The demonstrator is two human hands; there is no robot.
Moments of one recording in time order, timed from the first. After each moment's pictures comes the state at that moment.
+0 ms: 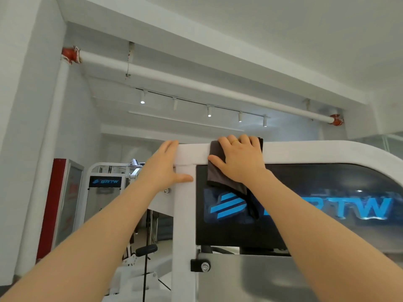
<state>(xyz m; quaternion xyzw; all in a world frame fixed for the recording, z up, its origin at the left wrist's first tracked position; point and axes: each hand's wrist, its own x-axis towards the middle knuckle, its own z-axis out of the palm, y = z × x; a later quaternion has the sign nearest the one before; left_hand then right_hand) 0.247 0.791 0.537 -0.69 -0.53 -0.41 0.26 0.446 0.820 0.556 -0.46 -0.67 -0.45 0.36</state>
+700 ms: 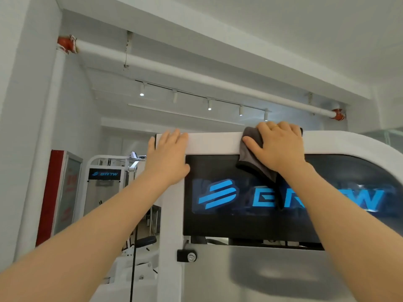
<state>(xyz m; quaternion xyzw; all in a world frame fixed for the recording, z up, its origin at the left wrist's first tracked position) 0.292 0.786 0.531 -0.64 -0.58 -0.36 0.36 0.537 0.822 0.556 -0.47 -0.61 -0.47 0.43</state>
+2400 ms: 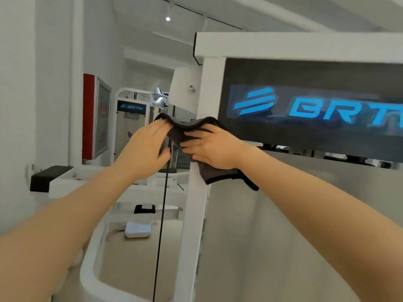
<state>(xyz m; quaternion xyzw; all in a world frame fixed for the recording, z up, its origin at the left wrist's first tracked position) 0.204 0.734 0.346 -0.71 -0.53 -0.36 0.30 0.386 0.818 0.392 -0.15 -0.87 -0.46 0.06</state>
